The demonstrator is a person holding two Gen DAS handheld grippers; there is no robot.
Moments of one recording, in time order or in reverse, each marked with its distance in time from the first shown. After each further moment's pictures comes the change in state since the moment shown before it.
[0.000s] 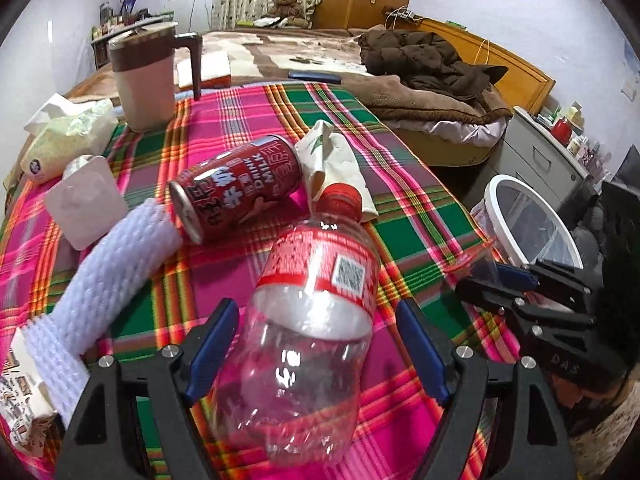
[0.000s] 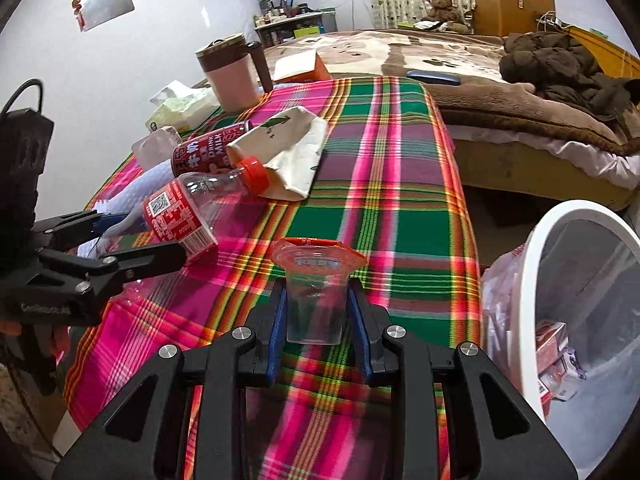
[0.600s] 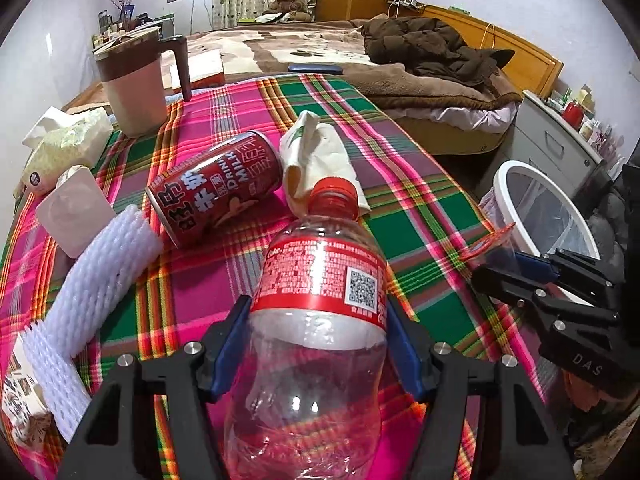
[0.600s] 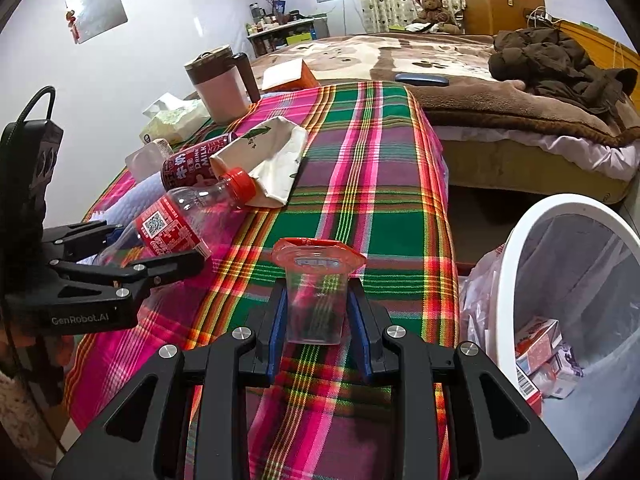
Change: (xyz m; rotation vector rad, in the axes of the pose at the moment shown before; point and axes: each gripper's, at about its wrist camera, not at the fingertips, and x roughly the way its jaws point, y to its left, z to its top) left arm 0.009 -0.023 0.000 0.034 0.017 0.072; right arm -0.004 -0.016 -0.001 0.030 -0.024 0.001
